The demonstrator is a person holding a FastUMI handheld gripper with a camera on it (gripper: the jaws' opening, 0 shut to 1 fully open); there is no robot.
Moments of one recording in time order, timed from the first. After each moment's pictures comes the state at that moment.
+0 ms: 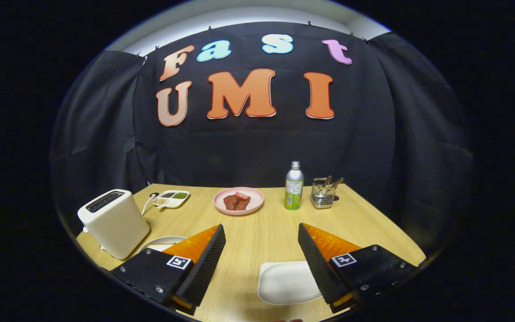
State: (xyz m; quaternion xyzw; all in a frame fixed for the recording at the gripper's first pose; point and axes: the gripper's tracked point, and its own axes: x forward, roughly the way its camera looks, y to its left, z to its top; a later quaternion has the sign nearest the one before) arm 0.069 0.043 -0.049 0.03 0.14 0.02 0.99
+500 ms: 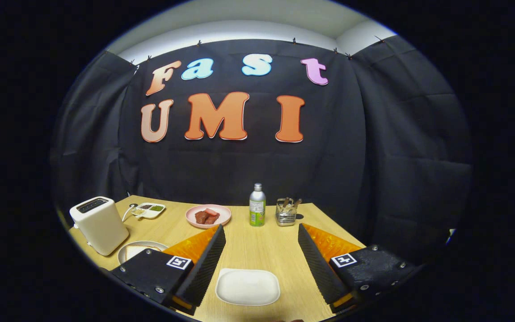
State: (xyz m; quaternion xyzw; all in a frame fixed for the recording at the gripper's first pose) arm 0.041 -0.036 -0.018 0.01 0.08 -0.05 1.00
